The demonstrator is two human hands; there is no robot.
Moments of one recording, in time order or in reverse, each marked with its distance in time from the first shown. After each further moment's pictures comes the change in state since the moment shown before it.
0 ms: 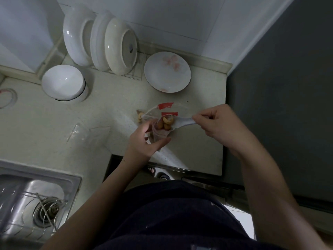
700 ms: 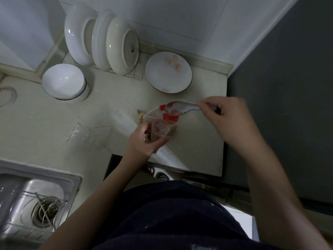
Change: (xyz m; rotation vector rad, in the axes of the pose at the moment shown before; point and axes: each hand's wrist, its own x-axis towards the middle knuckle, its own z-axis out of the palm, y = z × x) left_hand 0.002 -0.006 -0.005 -0.029 0.021 0.039; right_hand -0.003 -0.018 -0.008 -0.317 0.215 -0.278
